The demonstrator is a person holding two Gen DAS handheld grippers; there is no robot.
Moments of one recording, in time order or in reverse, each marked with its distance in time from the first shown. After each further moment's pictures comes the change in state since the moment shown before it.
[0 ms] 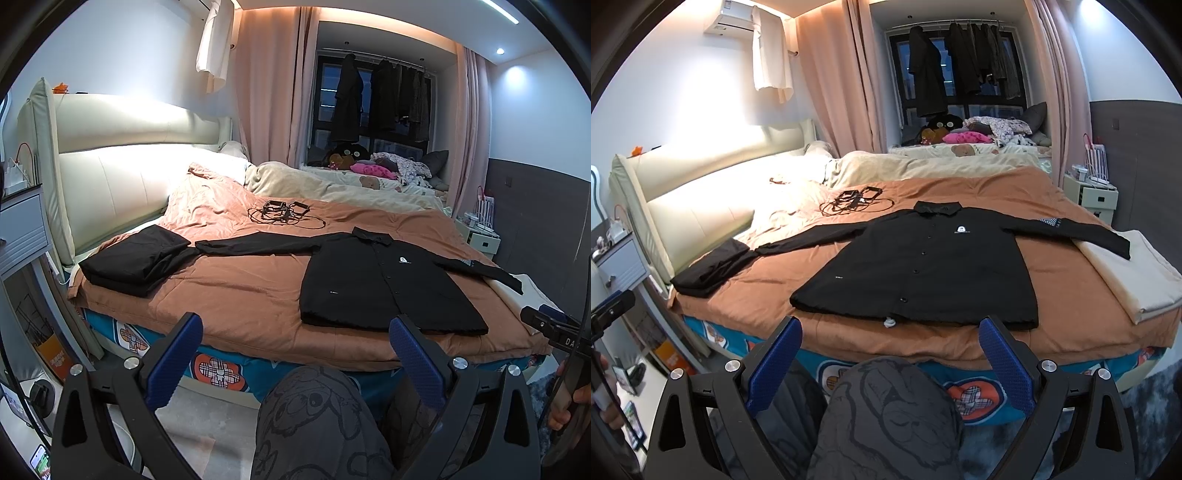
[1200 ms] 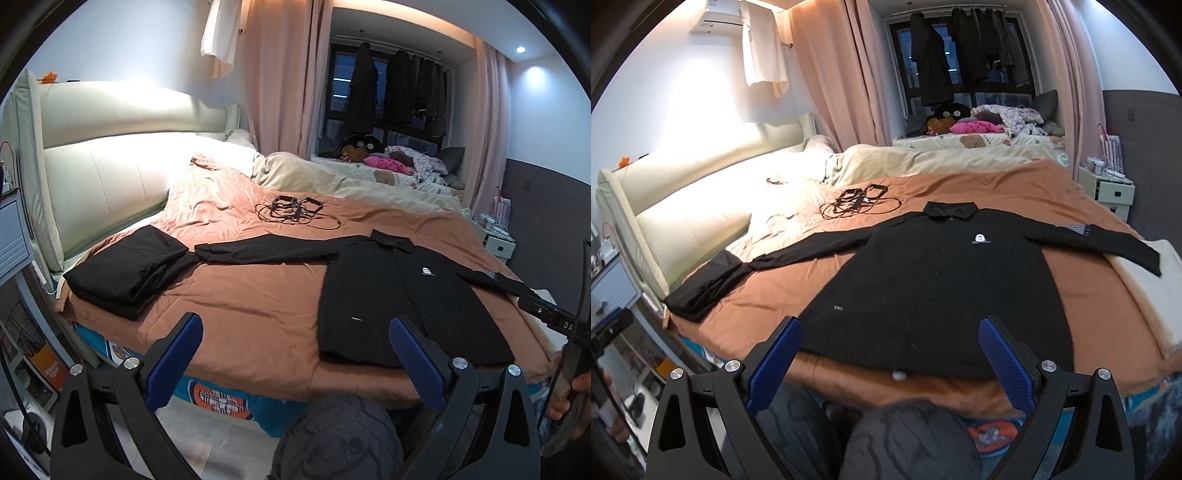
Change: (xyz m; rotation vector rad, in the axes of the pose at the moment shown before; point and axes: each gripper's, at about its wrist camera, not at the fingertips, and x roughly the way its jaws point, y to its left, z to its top) left arm 0.108 0.029 0.056 -0.032 0.056 0.038; right arm 0.103 0.003 0.064 0.032 0.045 0.040
